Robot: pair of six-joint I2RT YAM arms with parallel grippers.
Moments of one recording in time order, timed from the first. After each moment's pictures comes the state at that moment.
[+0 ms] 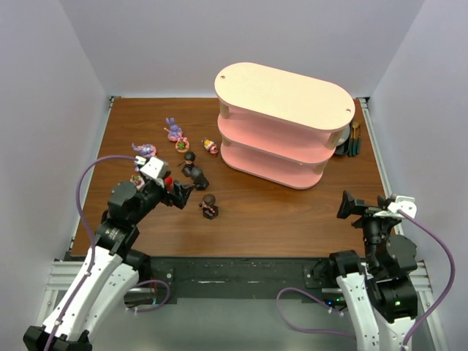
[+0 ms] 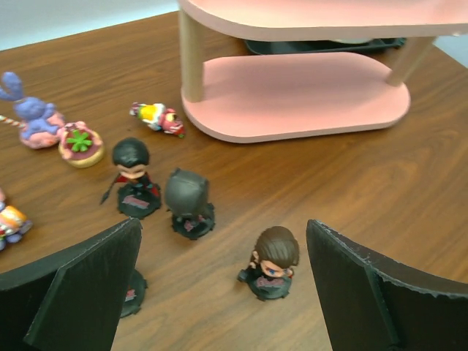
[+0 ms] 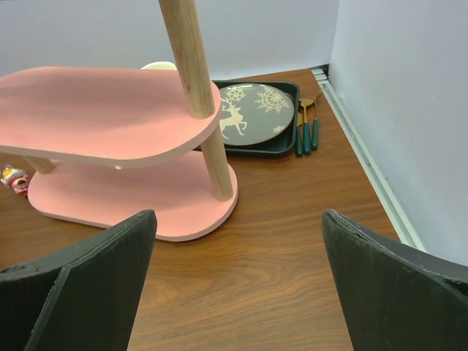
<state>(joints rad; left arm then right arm) -0.33 0.51 0.50 -0.15 0.22 -0.08 0.15 0.01 0.69 -0.68 0.28 0.11</state>
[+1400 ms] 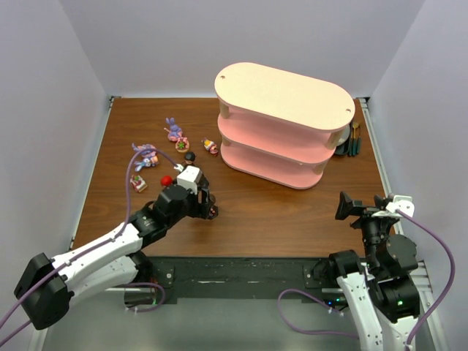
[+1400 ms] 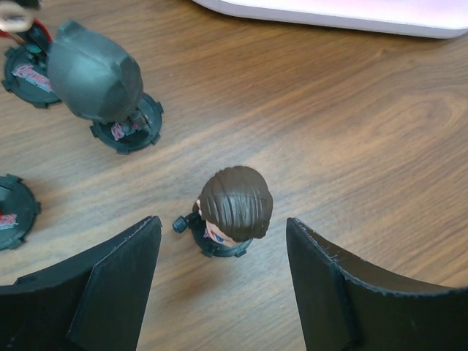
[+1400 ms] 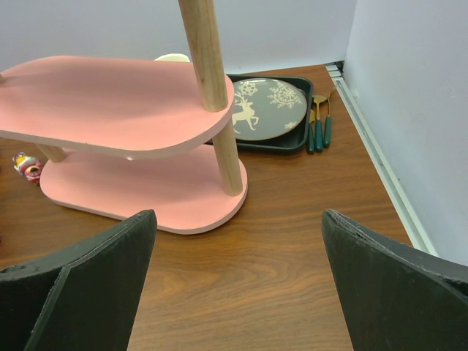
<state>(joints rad) -0.76 0.89 0.44 -0.08 -0.21 -0.36 0.19 0.01 0.69 -0.69 0.28 0.11</state>
